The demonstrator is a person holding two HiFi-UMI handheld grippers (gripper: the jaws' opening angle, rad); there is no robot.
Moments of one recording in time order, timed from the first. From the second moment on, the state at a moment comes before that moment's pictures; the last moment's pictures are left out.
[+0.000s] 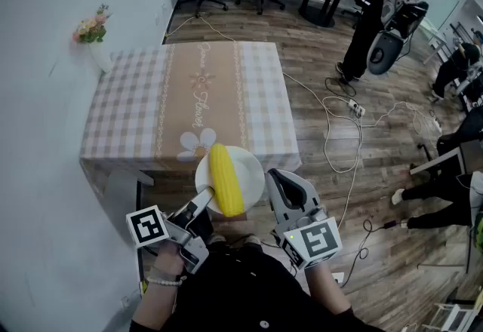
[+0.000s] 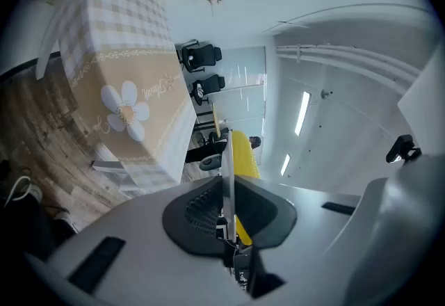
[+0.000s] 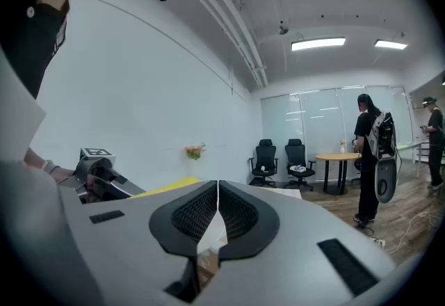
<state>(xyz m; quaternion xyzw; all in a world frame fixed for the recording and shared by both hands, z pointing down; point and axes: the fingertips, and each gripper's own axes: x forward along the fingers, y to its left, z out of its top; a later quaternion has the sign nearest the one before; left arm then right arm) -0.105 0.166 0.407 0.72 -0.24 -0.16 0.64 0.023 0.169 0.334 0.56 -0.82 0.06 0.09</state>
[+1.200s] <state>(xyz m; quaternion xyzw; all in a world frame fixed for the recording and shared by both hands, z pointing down) -0.112 0.149 0.407 0.73 -0.22 -0.16 0.63 0.018 0.154 0.393 0.53 -0.79 0.31 -0.04</state>
